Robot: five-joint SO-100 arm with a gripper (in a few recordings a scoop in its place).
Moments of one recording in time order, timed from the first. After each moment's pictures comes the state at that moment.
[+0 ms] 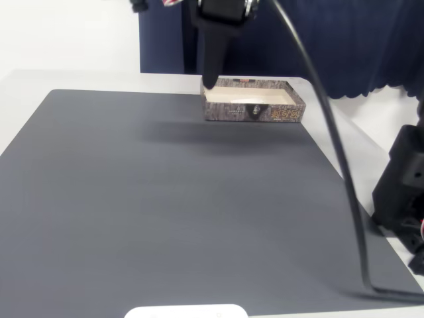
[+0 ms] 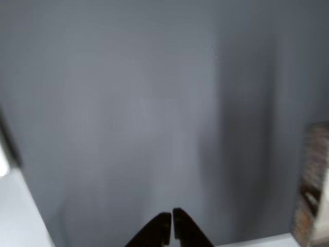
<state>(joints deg) 25.7 92.8 72.7 101.0 -14.2</state>
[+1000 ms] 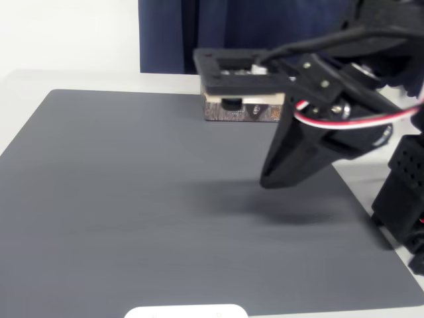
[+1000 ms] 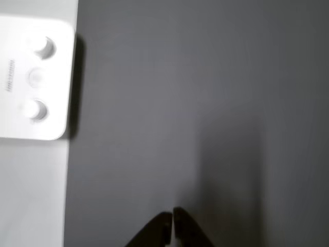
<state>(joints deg) 9.1 157.5 148.0 70.0 -5.5</state>
